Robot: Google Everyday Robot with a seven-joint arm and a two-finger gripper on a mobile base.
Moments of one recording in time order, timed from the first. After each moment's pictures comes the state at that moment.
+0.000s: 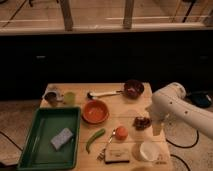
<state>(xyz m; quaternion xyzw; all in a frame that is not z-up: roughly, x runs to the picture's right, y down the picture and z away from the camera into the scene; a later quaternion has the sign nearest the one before) 0.255 0.186 0.762 -0.29 -0.02 -0.06 0.95</state>
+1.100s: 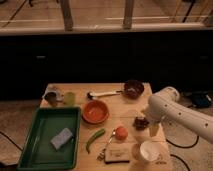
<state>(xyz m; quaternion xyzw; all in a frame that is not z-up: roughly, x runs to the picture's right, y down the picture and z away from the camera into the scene) 0.246 0.201 0.796 -0.30 -0.04 -0.08 0.95</state>
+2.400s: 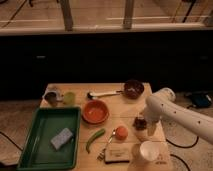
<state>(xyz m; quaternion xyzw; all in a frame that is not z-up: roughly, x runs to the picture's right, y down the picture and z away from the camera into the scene) 0.245 0.209 0.821 -0.31 -0.04 -0.08 0.95</state>
